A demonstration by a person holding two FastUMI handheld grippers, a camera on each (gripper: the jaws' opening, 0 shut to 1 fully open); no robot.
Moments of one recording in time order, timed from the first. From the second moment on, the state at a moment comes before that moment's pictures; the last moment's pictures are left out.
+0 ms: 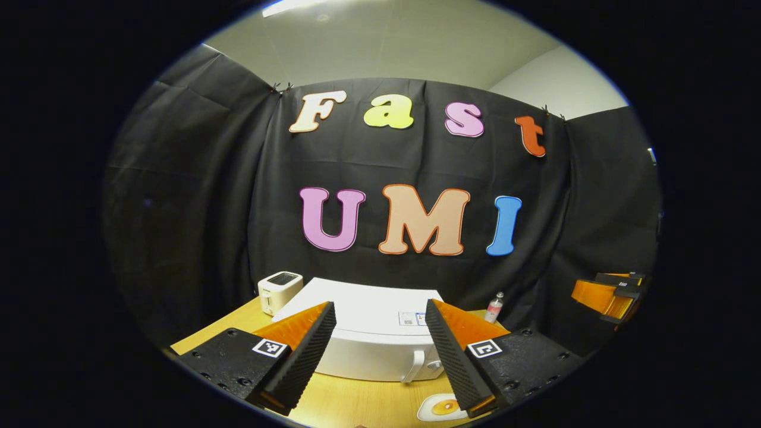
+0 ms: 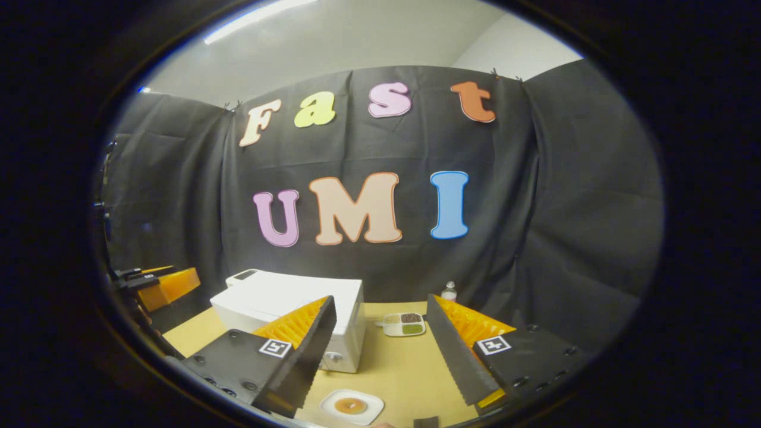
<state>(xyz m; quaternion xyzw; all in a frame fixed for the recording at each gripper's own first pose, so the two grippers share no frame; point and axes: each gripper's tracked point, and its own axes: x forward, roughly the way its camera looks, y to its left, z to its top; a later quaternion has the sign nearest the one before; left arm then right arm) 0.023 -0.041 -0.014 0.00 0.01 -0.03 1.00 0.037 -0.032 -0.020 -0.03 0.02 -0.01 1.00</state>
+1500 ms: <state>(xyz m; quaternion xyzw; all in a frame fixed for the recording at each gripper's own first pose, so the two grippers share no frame) 0.092 -0.105 -0.263 0.06 0.21 -0.17 0.96 -0.003 -0.086 -0.057 -0.02 0.06 -0.17 0.98</state>
